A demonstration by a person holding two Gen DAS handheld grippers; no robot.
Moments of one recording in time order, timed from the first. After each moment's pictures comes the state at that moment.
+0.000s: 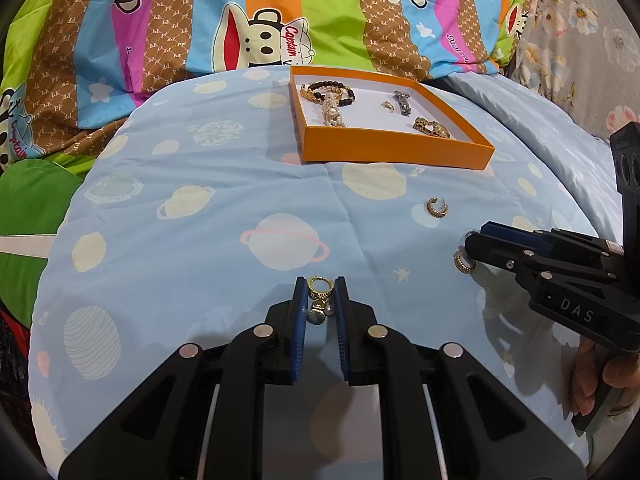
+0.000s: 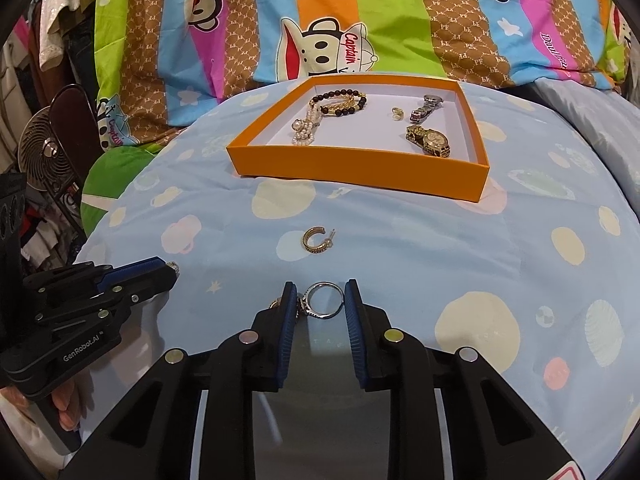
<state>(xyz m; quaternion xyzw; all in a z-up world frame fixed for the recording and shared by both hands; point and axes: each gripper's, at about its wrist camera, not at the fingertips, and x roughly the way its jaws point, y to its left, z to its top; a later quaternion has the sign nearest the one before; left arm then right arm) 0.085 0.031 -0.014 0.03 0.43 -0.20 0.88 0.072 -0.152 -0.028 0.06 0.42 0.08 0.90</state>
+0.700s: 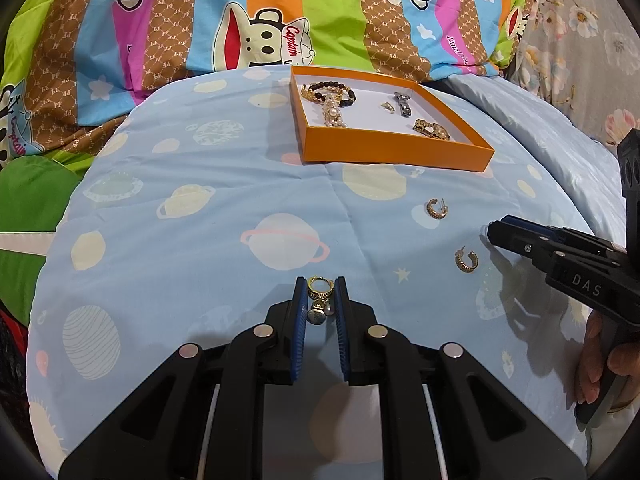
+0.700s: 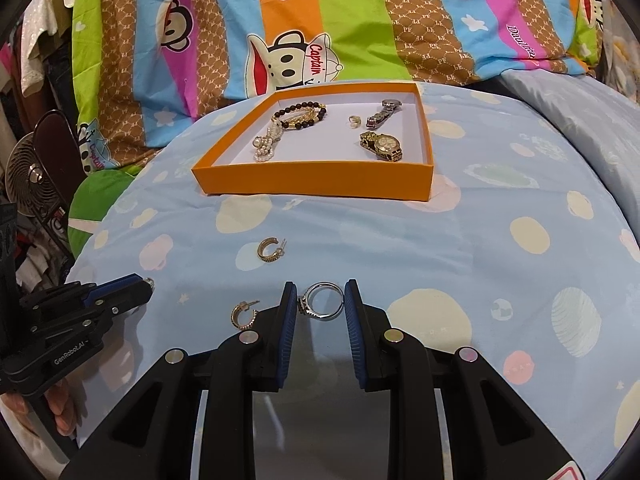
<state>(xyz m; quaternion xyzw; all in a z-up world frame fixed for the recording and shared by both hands) 0.085 0.032 -0.014 0.03 0.43 -0.20 0.88 0.067 -0.175 -0.026 0.08 0.42 0.05 0.90</state>
